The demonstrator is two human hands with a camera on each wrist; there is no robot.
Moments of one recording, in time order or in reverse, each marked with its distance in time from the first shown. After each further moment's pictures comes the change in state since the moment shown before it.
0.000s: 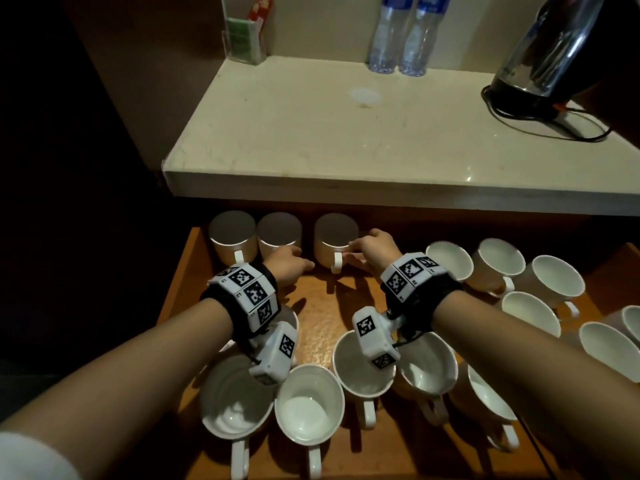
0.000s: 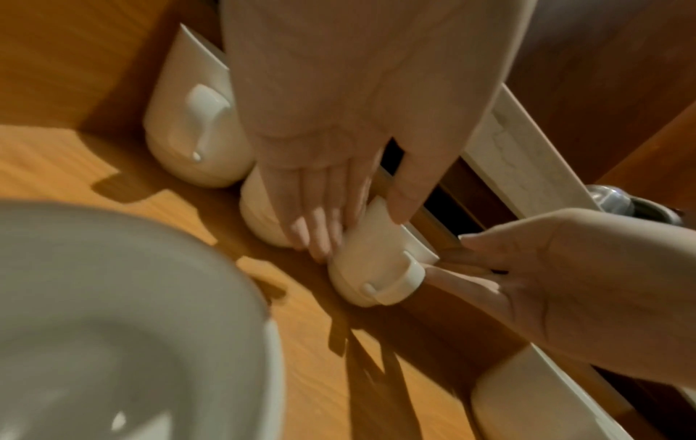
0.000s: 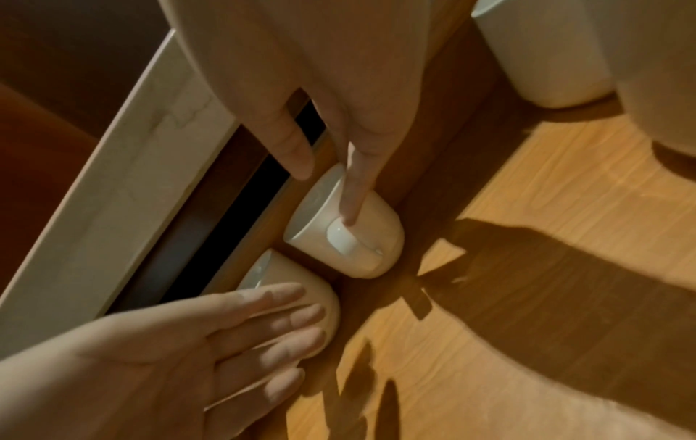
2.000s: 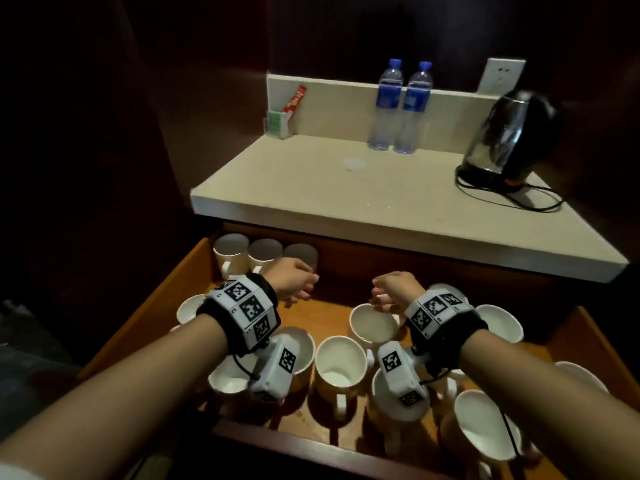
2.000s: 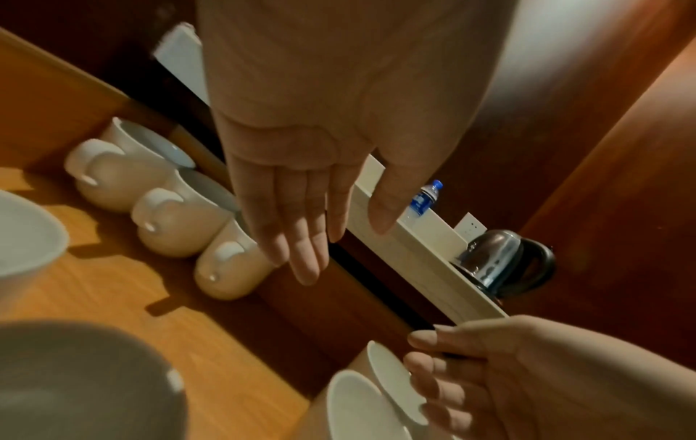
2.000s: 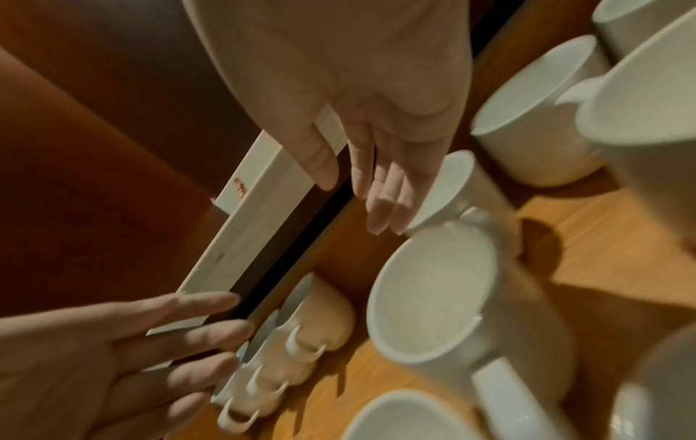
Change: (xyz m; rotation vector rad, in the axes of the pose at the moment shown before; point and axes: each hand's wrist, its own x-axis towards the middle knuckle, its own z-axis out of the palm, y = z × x) left_hand -0.126 0.067 0.089 -0.087 0.182 0.097; right_hand -0.046 -0.014 -0.150 -0.253 -0.177 -0.080
